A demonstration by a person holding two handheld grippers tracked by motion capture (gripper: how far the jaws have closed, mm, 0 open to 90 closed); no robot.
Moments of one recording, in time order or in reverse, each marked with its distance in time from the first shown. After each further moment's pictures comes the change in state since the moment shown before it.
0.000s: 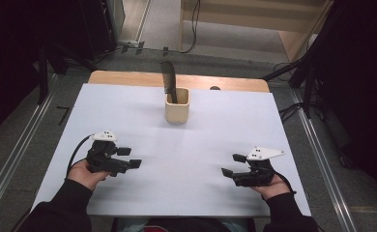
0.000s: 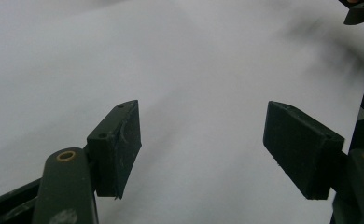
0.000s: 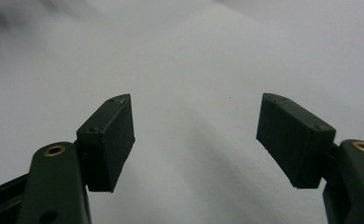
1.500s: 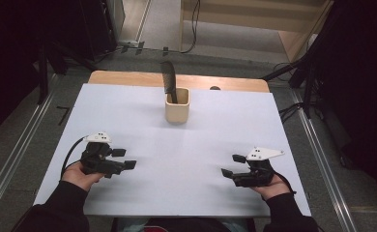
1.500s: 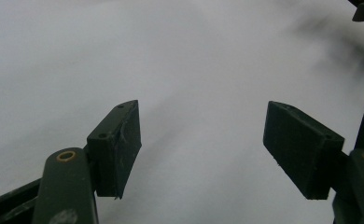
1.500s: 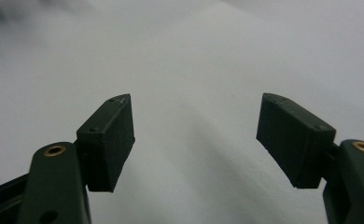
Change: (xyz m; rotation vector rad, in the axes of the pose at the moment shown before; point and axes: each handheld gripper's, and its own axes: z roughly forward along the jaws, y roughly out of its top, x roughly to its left) left arm 0.006 -0.008 -0.008 -0.001 0.012 -0.011; right arm 0.001 0.000 0.000 0.011 0.003 -0.001
